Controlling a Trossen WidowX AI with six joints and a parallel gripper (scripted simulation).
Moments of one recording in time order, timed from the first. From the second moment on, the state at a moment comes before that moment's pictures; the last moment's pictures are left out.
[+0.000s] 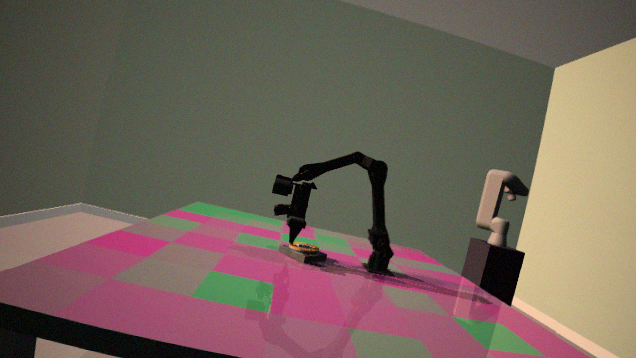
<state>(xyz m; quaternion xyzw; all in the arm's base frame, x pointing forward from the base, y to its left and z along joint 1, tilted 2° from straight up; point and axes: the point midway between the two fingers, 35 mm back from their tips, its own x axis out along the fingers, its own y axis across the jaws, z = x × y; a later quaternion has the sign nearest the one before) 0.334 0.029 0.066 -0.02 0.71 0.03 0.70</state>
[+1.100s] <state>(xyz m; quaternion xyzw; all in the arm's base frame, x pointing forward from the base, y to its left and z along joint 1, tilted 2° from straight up) 0.334 0.004 0.068 -0.02 0.71 0.03 0.71</state>
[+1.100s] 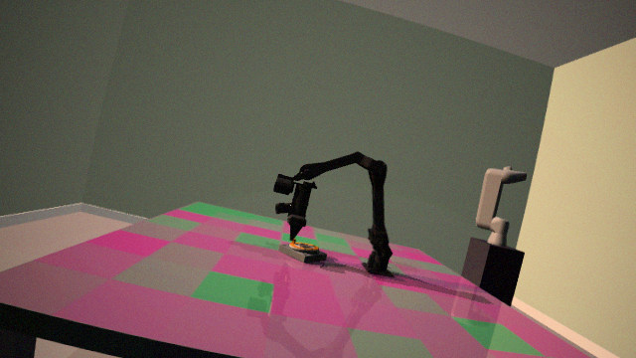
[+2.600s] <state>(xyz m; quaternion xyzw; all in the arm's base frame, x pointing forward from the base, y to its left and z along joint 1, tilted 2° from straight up) 0.304 -0.031 0.072 -0.02 0.71 0.02 0.71</state>
